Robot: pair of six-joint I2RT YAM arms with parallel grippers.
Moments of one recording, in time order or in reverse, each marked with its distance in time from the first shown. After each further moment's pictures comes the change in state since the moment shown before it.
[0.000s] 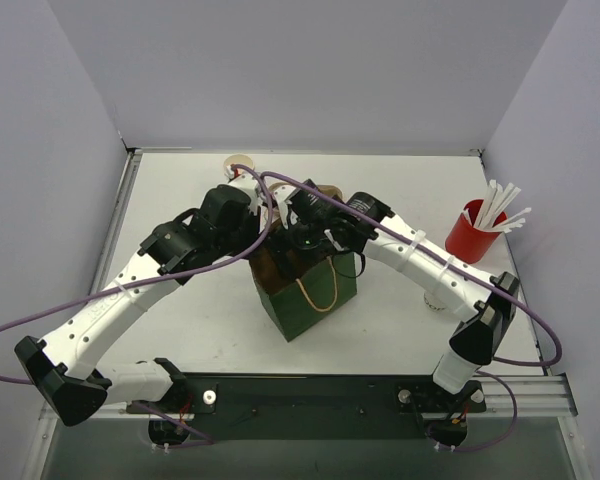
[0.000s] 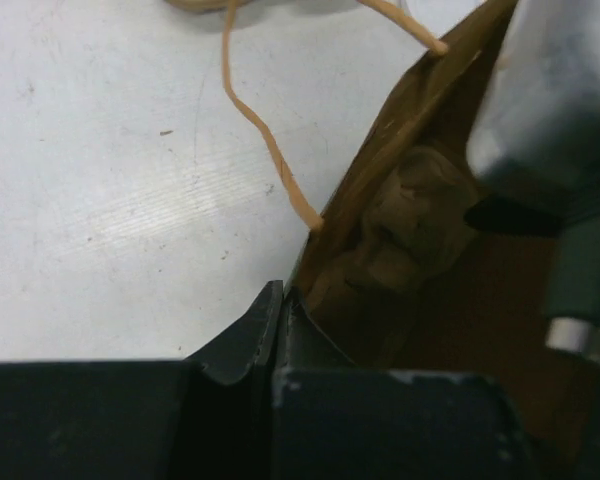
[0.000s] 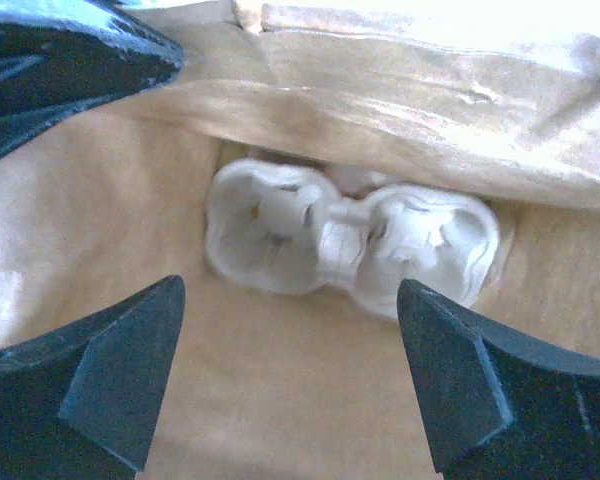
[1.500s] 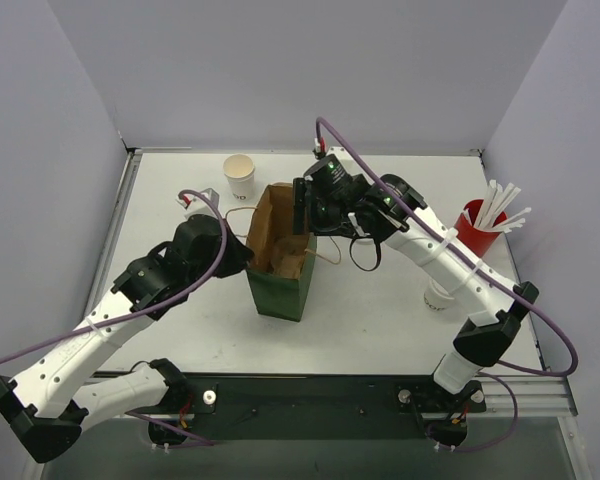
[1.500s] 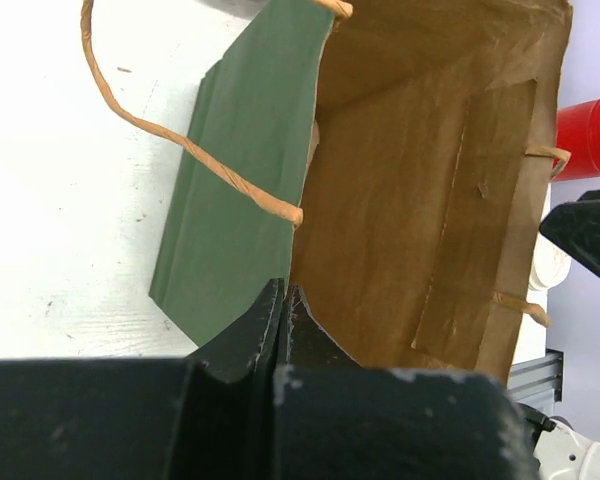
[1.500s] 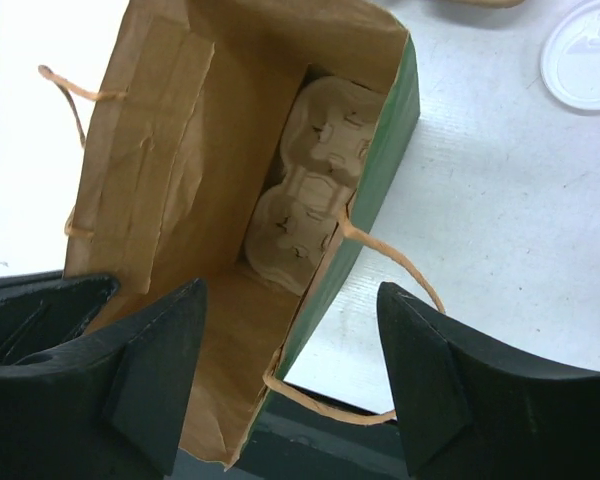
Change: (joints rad) left arm -0.006 -0.243 -0.228 0.111 -0.057 -0.466; right arm -0.063 -0.035 0.209 -0.121 0.305 0.543
